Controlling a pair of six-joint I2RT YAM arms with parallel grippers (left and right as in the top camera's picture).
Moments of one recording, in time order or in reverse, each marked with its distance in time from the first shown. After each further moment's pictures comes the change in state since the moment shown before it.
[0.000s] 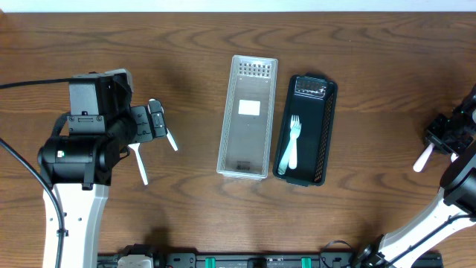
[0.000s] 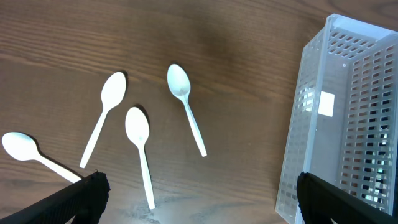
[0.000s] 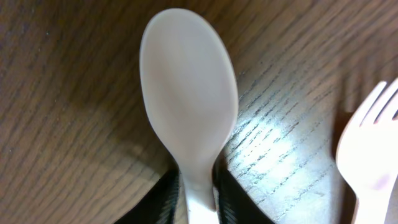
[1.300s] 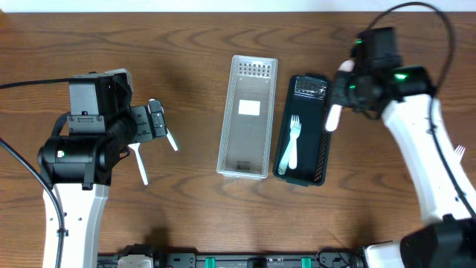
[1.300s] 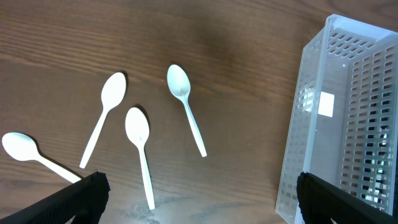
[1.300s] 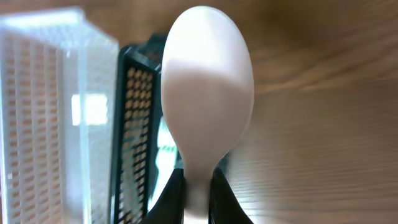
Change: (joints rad) left arm 0.000 0.000 0.000 0.001 0.000 0.000; right arm 0.812 -0.517 -0.011 -0.079 -0.029 0.194
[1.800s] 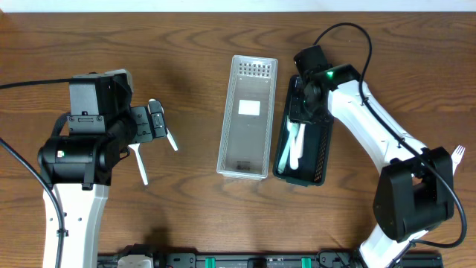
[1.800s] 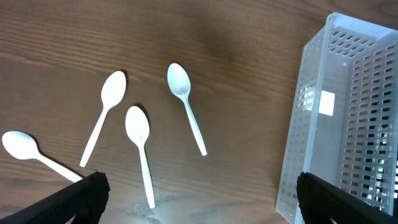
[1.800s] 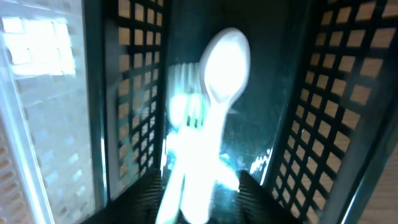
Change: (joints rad) left arm 0.000 0.000 0.000 -0.005 0.000 0.000; right arm 0.163 0.251 -0.027 0.014 0.011 0.121
